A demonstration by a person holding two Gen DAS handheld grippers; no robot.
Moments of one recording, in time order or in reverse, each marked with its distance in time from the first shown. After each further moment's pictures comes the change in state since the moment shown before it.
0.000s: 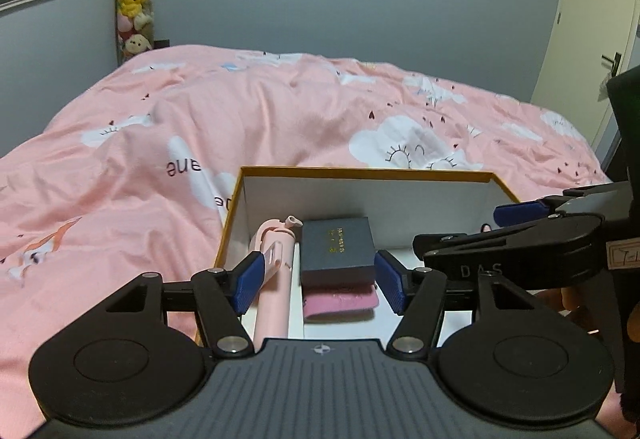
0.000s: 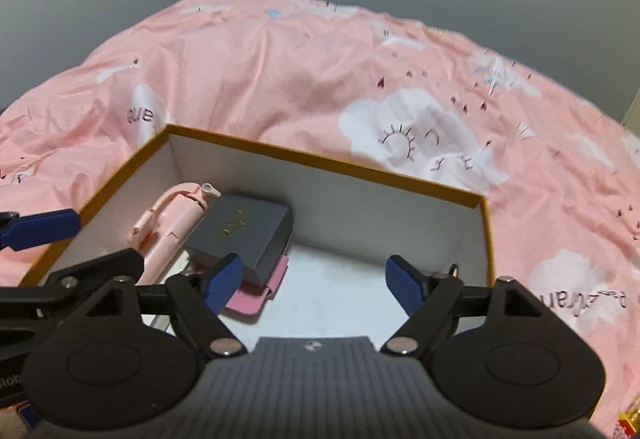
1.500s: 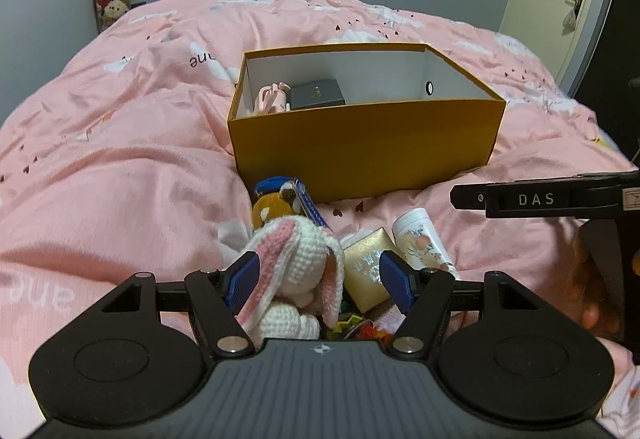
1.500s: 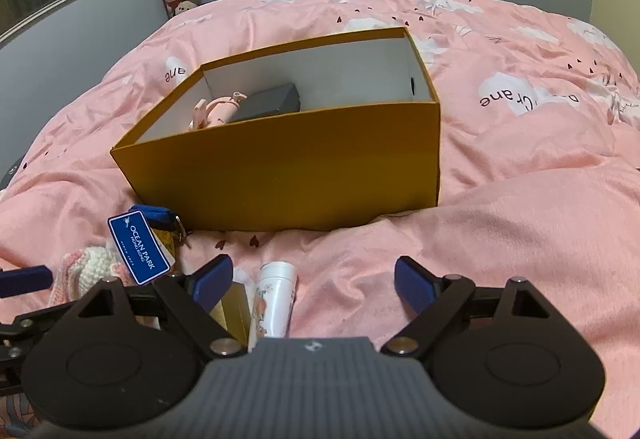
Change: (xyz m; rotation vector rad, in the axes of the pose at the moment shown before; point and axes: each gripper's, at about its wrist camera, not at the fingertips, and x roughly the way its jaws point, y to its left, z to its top) left arm -0.129 0.020 -0.110 0.083 0.177 -0.078; right arm -0.115 0.011 -0.154 0.273 0.009 0.041
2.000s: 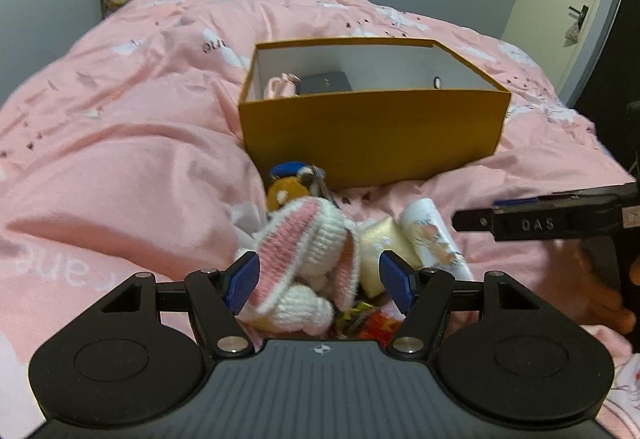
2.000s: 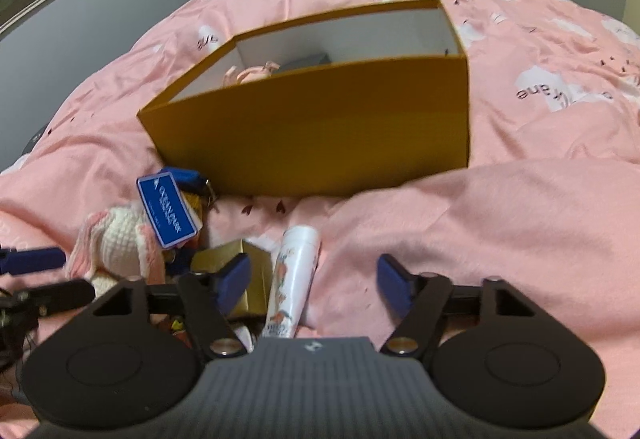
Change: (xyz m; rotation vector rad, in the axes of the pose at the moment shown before) left arm -0.005 0.016 -0.008 -0.036 0.004 0.005; right arm 0.006 0.006 -0.006 -0.074 0.085 0.091
